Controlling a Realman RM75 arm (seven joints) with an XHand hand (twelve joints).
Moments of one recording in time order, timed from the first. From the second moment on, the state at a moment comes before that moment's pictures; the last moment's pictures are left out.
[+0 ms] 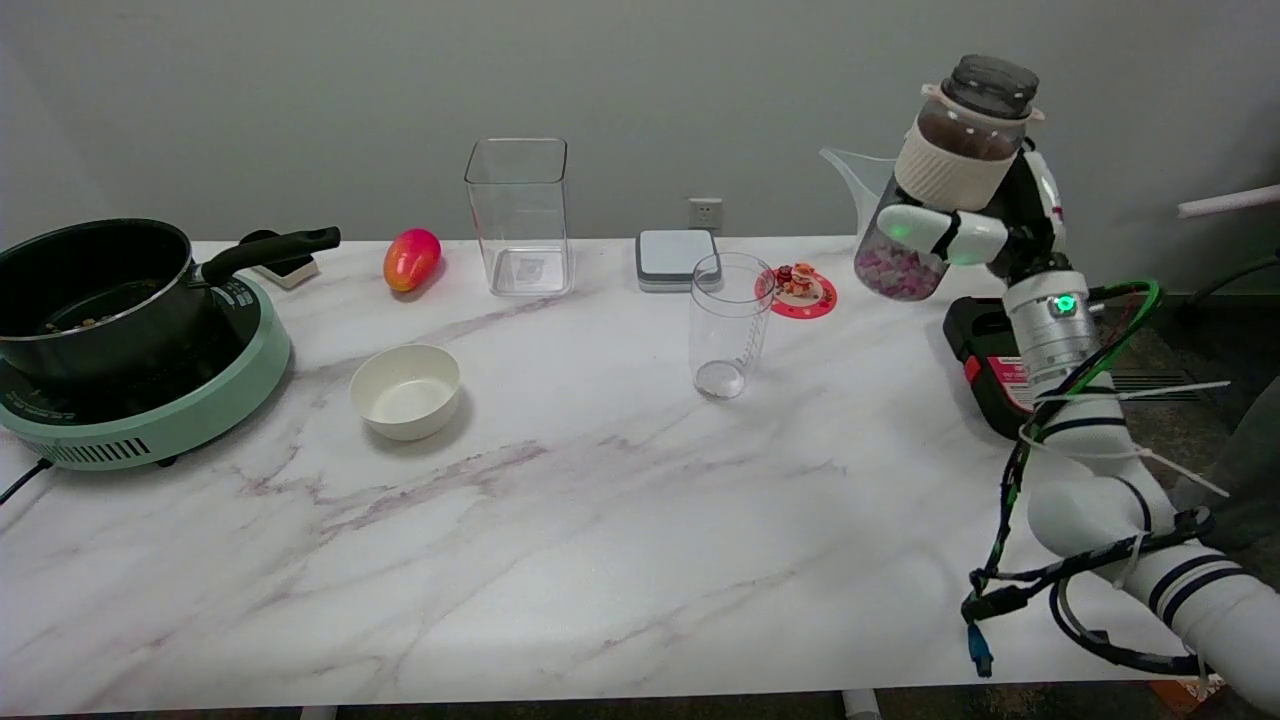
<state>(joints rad) 0.05 -0.98 -1.57 1.16 0.68 0.78 1.36</state>
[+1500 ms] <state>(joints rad) 0.13 -0.88 -1.55 1.29 0.27 0.59 0.68</state>
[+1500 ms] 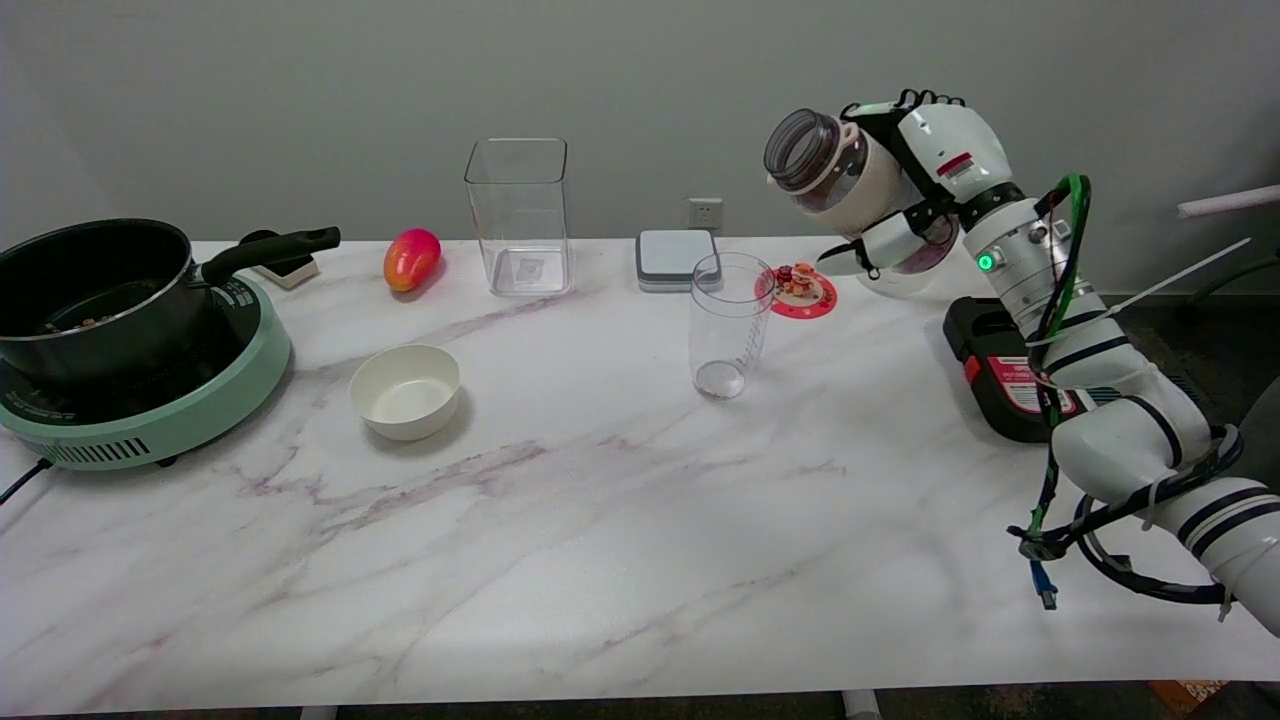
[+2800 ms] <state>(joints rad) 0.15 -0.87 -1.55 1.34 -0.10 0.50 0.59</state>
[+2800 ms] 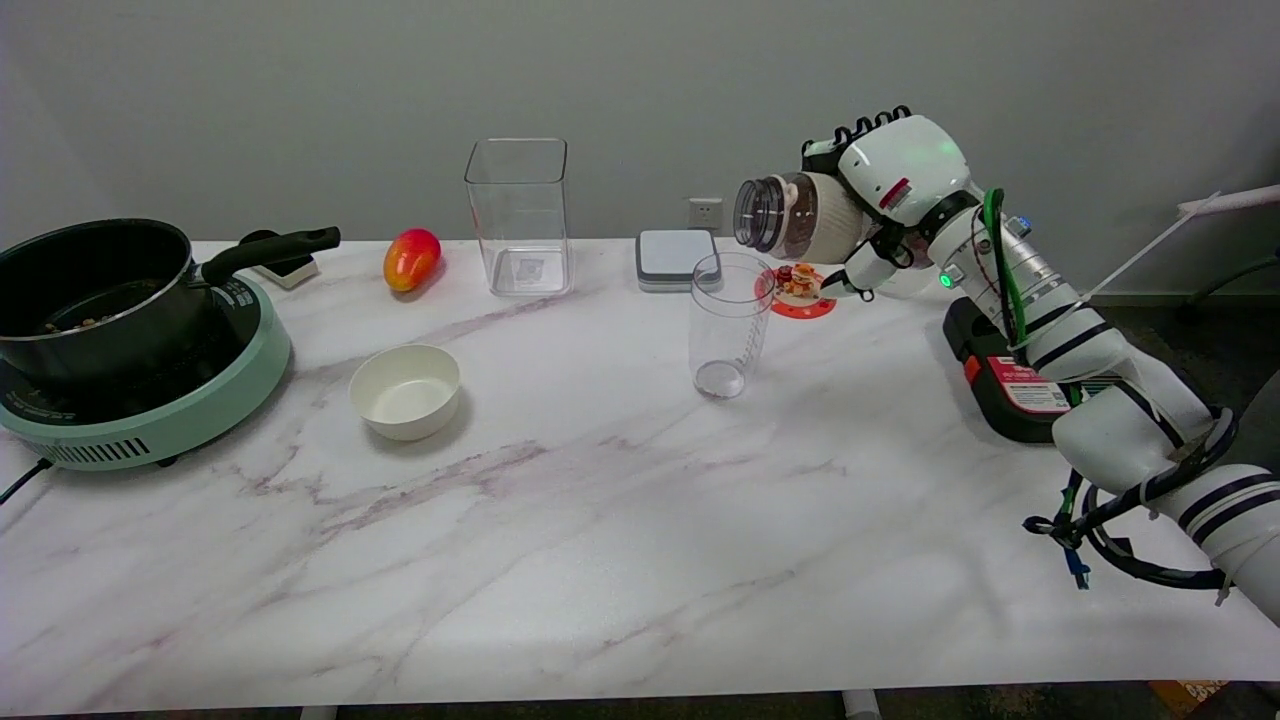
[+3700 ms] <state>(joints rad) 0.16 -0.87 -1.56 1.29 -0.18 0.55 0.44</state>
